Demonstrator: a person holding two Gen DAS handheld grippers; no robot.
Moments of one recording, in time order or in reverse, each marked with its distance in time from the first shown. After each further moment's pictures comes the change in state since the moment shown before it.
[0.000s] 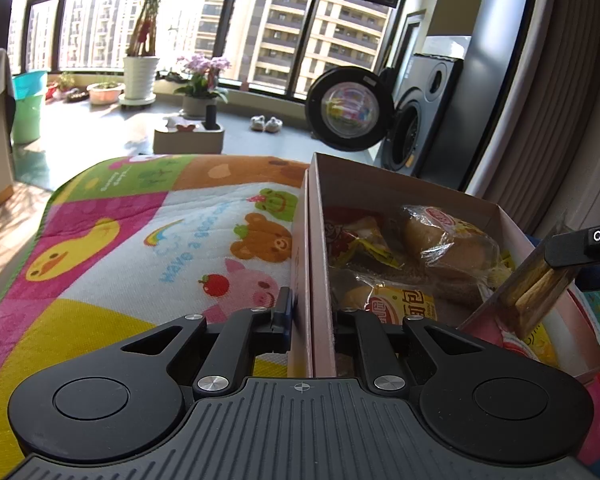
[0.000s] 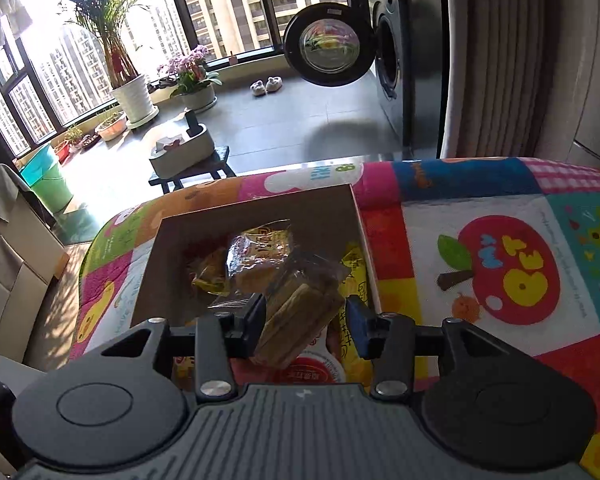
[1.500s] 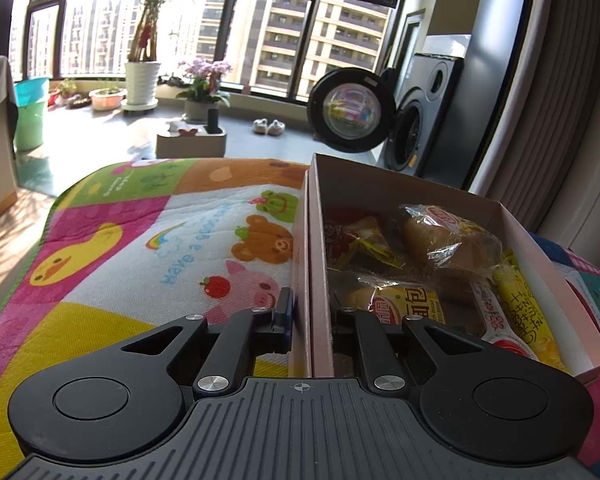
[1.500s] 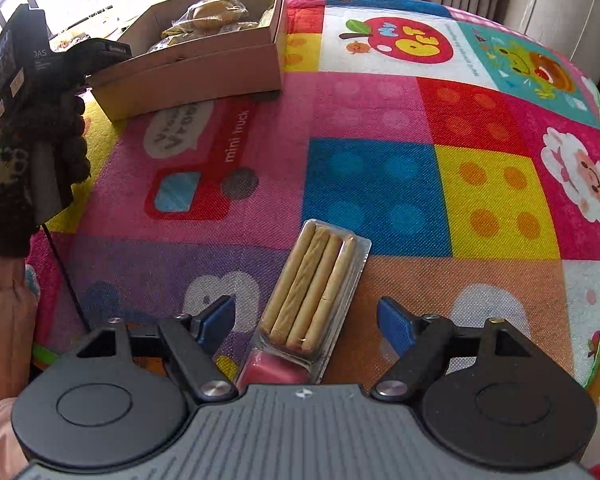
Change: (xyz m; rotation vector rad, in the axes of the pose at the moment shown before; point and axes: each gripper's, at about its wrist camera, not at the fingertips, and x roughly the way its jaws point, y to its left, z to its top) left arm 0.002 -0.004 -0.001 0.019 -0.007 0.014; right arm -0.094 -0.068 -0.206 -0.088 0.270 -0.067
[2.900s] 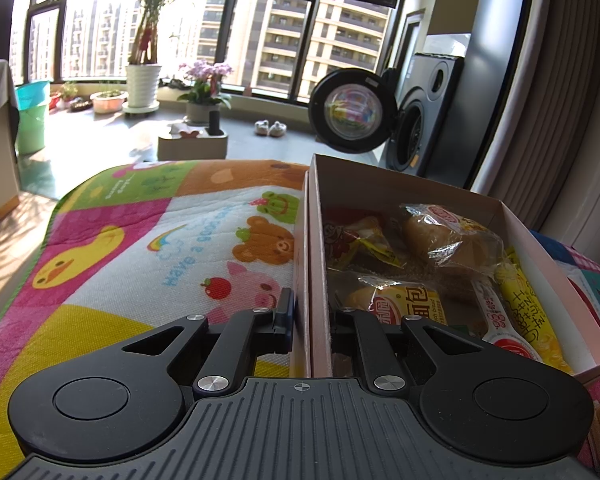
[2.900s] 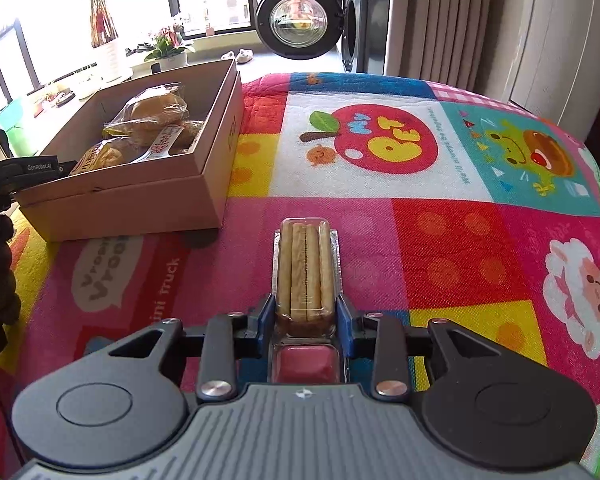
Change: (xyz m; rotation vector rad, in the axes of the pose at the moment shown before) left arm -0.001 0.007 0.004 0.017 -0.006 0.013; right arm 0.038 -0.033 0.076 0.018 -0.217 -0.059
